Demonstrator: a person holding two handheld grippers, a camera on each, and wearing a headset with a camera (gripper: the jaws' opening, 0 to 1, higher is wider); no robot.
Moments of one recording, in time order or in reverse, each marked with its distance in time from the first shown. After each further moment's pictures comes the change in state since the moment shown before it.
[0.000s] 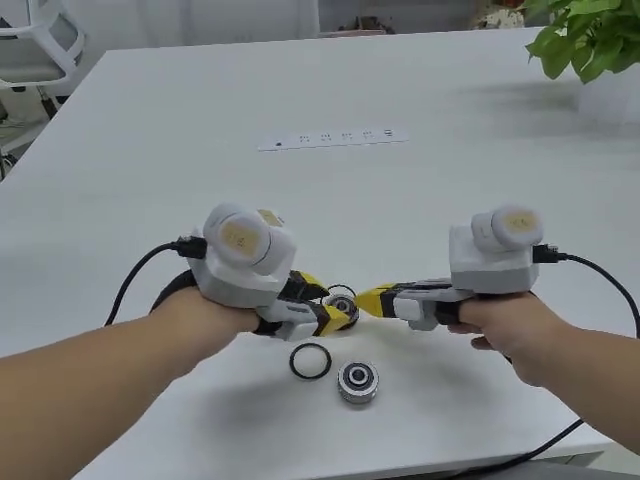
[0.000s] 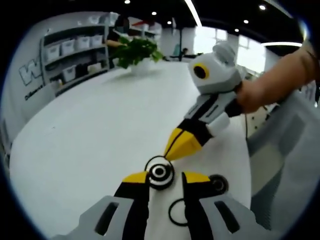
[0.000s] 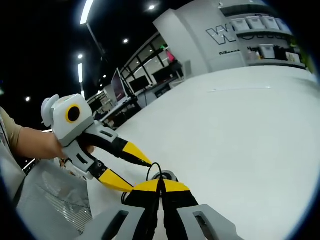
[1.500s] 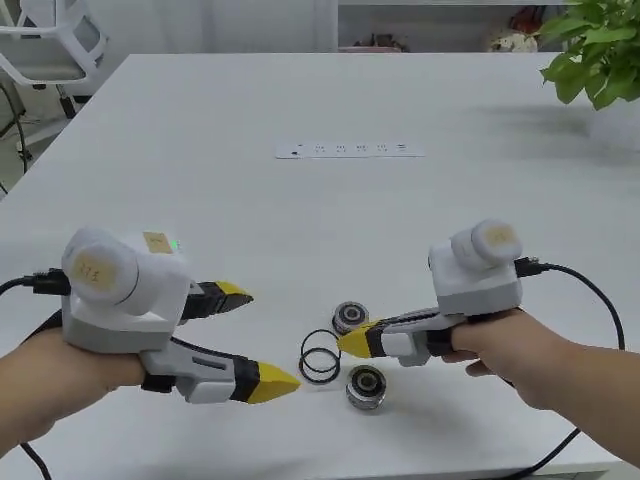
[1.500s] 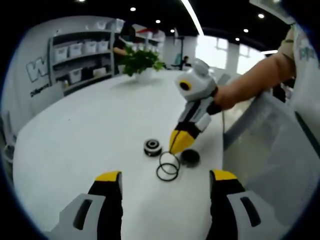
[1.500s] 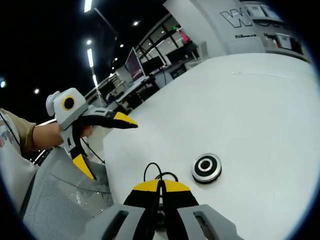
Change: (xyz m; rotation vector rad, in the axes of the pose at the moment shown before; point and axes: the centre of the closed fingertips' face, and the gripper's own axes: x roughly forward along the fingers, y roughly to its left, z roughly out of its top) left arm -0.094 -0.021 -0.030 -0.042 -0.064 0.007; right arm 0.017 0.052 -0.026 -0.014 0.194 0.124
